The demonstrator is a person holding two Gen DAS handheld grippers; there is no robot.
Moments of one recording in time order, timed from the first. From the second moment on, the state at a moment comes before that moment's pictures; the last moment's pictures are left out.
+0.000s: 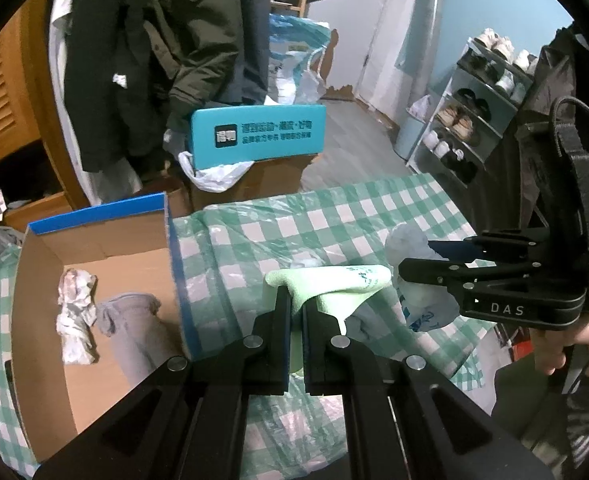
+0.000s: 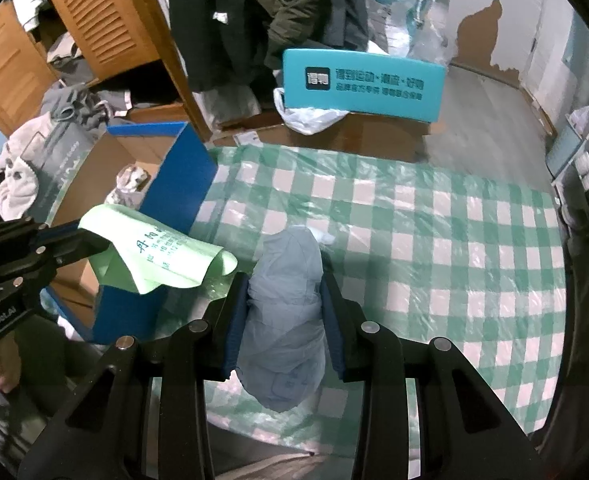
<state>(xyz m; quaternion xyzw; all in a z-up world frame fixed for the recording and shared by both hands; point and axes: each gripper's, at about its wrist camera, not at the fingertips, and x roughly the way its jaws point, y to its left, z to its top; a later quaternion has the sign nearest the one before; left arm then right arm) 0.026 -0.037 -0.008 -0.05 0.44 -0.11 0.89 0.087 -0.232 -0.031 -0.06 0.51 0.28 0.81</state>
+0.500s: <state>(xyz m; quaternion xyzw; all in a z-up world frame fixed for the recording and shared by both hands) 0.012 0.010 0.005 -0.08 0.43 -0.08 0.90 0.086 -0.181 -0.017 -0.08 0.50 0.31 0.81</state>
